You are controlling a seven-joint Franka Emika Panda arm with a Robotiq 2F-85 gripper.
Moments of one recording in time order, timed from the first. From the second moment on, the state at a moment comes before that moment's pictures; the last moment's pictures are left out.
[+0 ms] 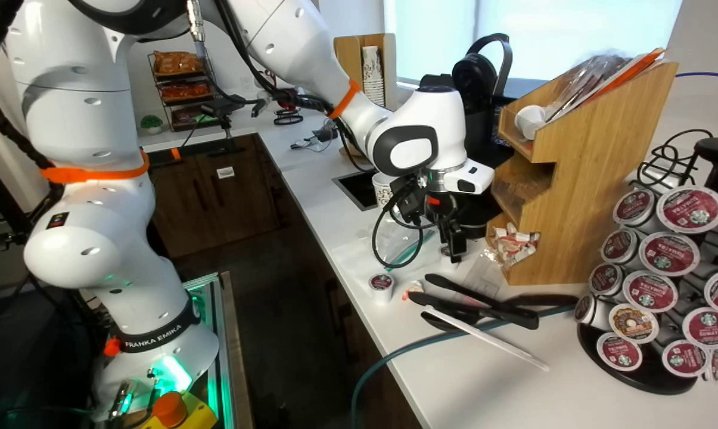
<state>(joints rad) -0.09 0.24 -0.10 -2.20 -0.01 2.59 0.15</state>
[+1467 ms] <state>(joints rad) -0.08 -0.36 -0.23 -2.46 0.31 2.56 -0.60</state>
